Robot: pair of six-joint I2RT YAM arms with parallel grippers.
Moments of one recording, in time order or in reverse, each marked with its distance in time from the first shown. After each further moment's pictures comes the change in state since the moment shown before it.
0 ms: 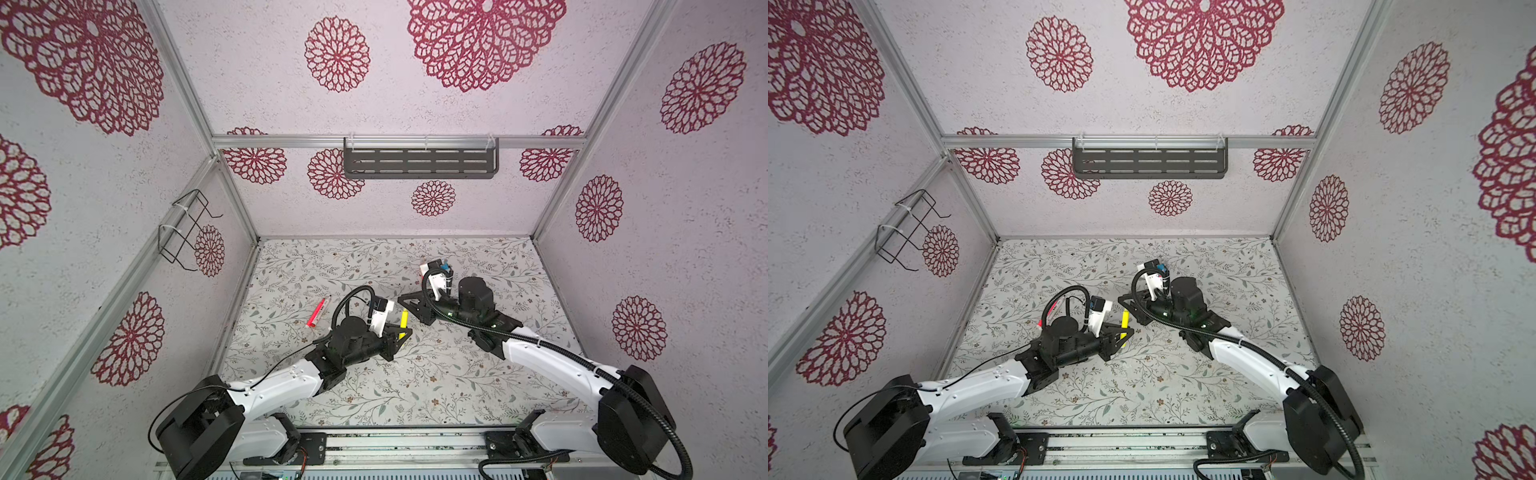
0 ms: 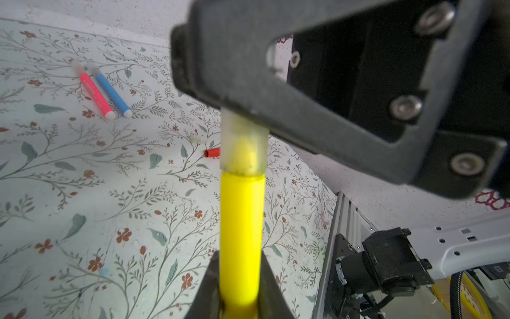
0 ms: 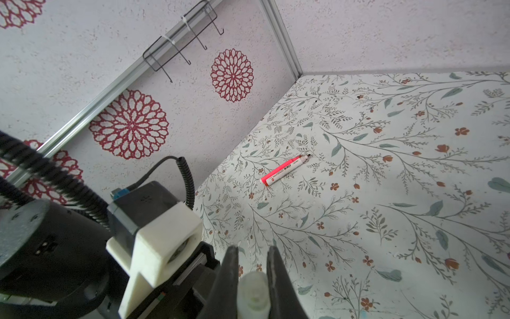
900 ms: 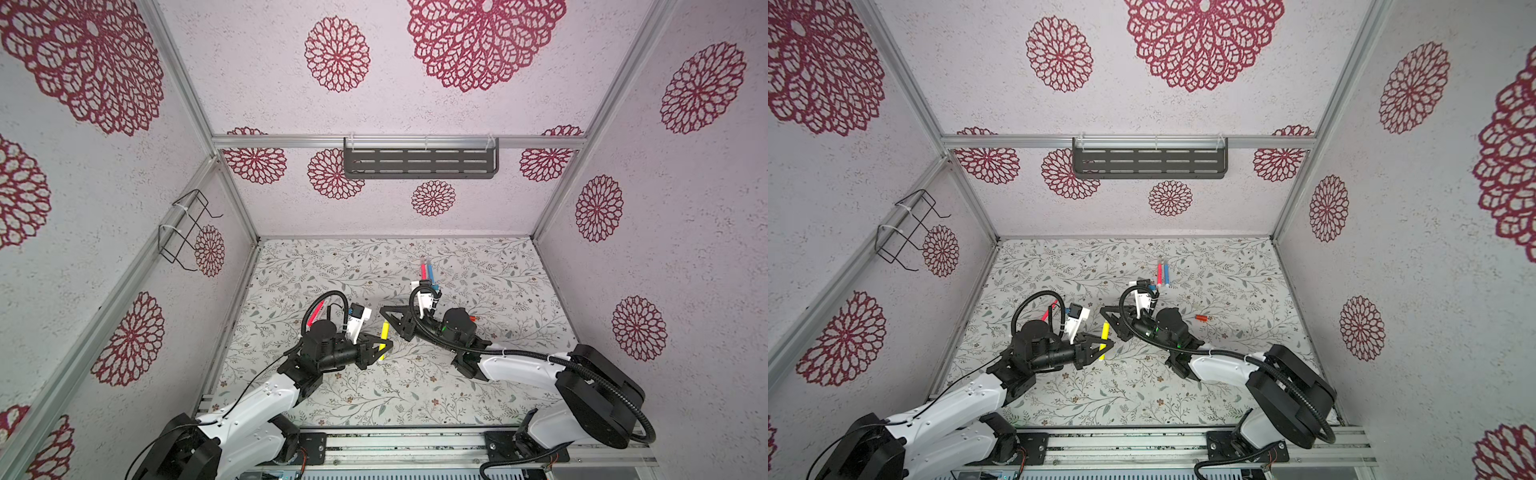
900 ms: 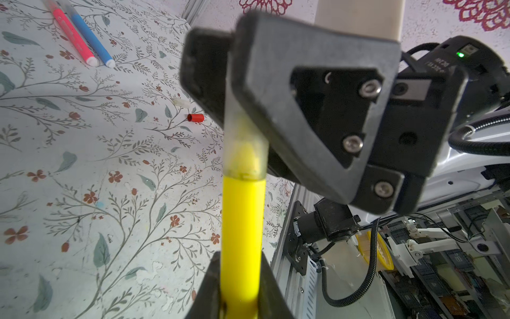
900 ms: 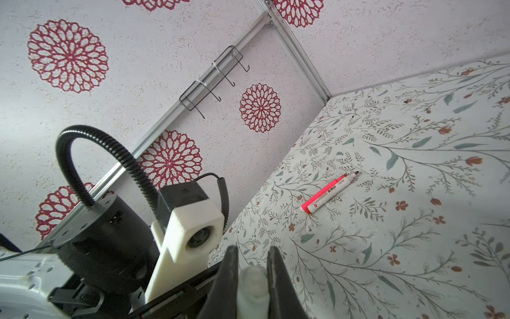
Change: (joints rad) left arm 0.203 -0.203 -0.130 -0.088 0.337 -0.073; right arm 0.172 0.141 -0.163 0.509 0.177 0.239
